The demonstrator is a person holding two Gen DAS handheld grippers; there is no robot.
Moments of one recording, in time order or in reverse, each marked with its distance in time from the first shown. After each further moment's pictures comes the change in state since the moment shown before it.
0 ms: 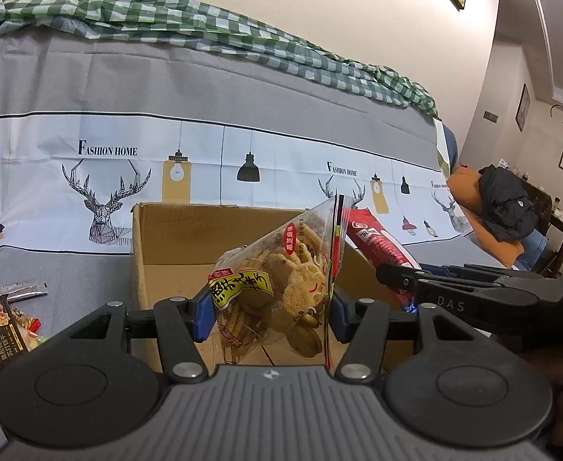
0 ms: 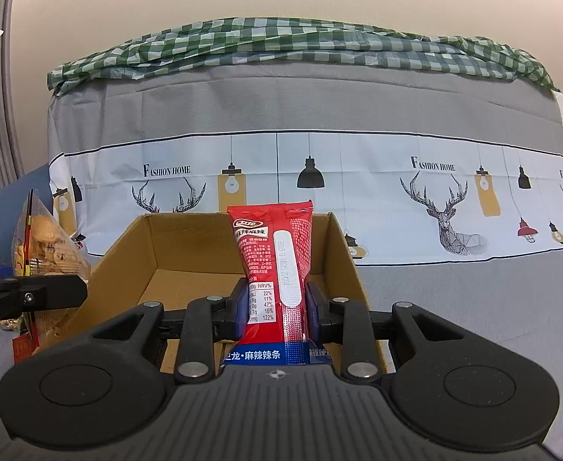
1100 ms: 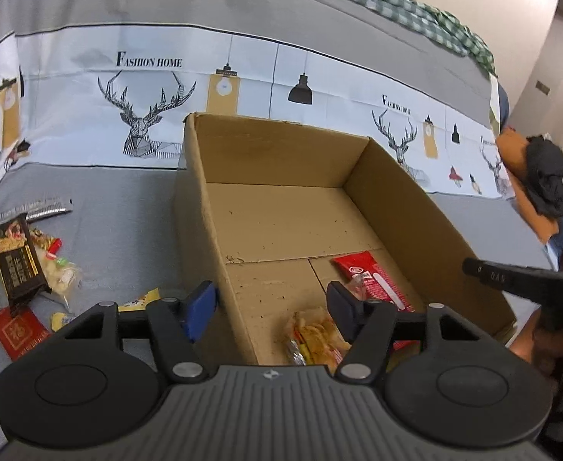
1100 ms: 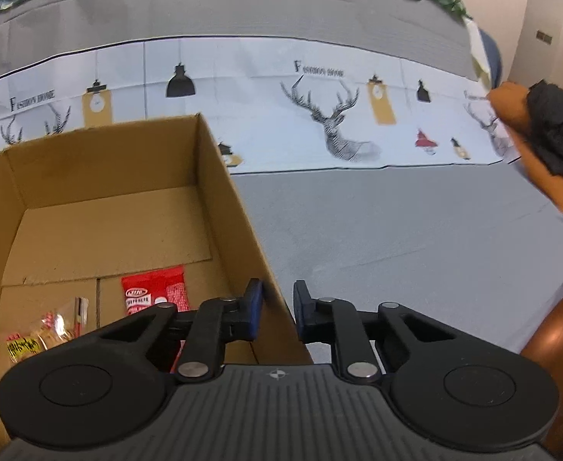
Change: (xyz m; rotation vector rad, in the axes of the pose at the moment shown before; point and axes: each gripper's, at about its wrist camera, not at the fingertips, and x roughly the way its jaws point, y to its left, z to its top) left arm 0.036 0.019 -0.017 -0.096 0.246 0.123; right arm 0.045 -0.035 -0.020 0.083 0.268 -0.378
